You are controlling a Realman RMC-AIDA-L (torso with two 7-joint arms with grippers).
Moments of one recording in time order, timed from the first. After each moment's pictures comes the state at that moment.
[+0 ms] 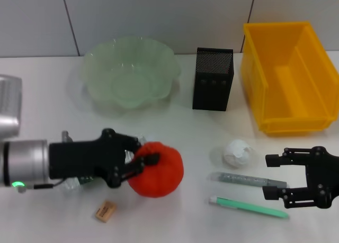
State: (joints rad) left arm -0.63 -2.07 0.52 0.43 2.18 1.62 -1.04; right arm 0.40 2.08 -0.67 -0.92 -2.08 -1.84 1.44
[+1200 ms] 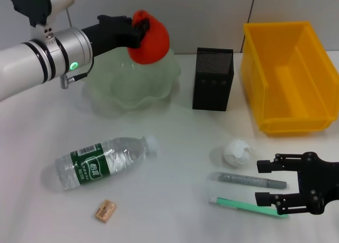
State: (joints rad) left arm -0.88 -2.08 0.72 0.41 1.67 0.85 -1.23; right arm 0.41 2.08 -0.68 -0.86 -2.08 -1.84 1.41
